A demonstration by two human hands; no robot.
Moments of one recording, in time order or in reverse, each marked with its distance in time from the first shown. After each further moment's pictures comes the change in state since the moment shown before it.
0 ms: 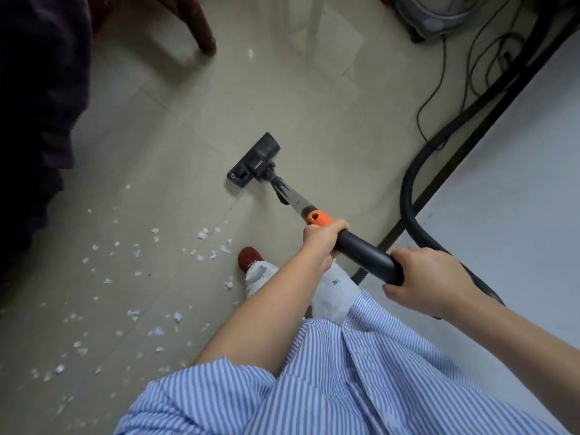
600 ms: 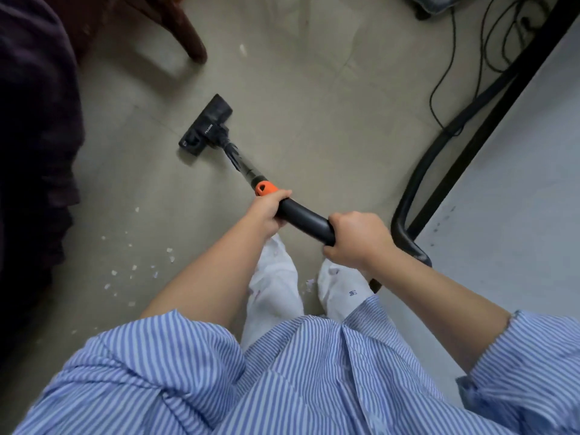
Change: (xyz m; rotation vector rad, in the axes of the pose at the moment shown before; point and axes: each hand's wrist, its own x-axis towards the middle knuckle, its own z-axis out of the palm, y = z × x) left_hand 0.067 0.142 -0.057 0.080 0.085 0.042; right_hand 0.134 -0.075 -0.026 0.078 0.078 -0.098
